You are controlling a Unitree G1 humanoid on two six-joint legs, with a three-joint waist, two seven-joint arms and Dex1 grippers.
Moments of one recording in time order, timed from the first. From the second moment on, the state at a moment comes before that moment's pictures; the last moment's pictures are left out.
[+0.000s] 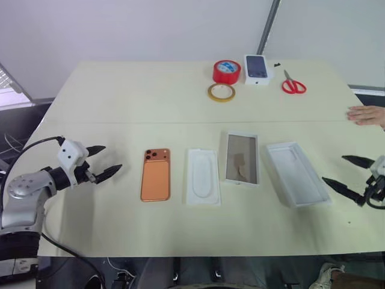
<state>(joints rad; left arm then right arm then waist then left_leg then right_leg) -0.16 0.75 0.25 0.24 -0.33 0.04 -1.03 0.10 -0.95 -0.50 0.34 0.35 -0.16 1.11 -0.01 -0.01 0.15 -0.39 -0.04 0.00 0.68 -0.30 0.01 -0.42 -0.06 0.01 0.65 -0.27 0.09</state>
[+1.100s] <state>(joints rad) -0.28 0.72 0.21 0.21 -0.32 0.08 -0.97 0.05 -0.89 -0.45 0.24 0.36 -0.12 1.06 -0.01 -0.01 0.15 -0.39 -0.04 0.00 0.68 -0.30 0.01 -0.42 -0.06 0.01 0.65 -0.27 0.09</state>
